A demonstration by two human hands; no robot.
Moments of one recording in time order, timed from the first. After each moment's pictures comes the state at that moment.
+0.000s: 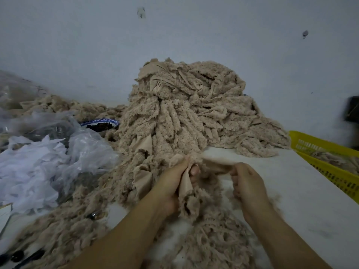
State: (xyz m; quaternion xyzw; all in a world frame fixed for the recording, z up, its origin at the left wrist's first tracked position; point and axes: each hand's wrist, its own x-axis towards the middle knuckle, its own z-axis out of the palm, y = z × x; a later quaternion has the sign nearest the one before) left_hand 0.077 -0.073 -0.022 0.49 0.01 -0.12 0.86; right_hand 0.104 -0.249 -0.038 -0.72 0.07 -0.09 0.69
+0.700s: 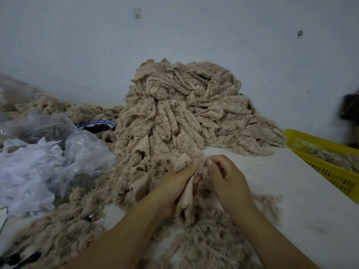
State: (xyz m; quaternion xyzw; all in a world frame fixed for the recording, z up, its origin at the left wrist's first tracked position) left_hand 0.069 -0.078 -0.020 0.61 -0.06 -0.09 0.79; right_hand 0.079 -0.224 -0.027 -0.81 -0.20 -0.21 0.52
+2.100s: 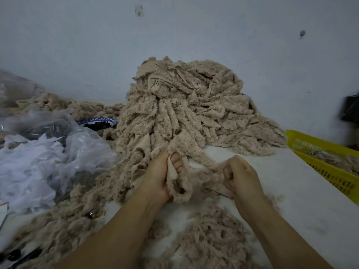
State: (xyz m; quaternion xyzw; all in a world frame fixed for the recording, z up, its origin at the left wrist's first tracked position) left_hand 0.095 -0.058 -0.015 0.35 0.05 -0.01 0.94; right_hand 0.093 -0.245 -0.026 -0.69 -0.03 -0.09 0.72
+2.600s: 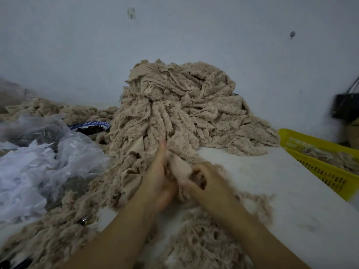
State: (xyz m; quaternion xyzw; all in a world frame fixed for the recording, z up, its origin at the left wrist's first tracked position) left_hand 0.081 -0.073 -0.008 0.40 -0.02 -0.05 0.91; right_hand 0.077 -0.221 -0.032 -0.87 -0.23 -0.09 0.43
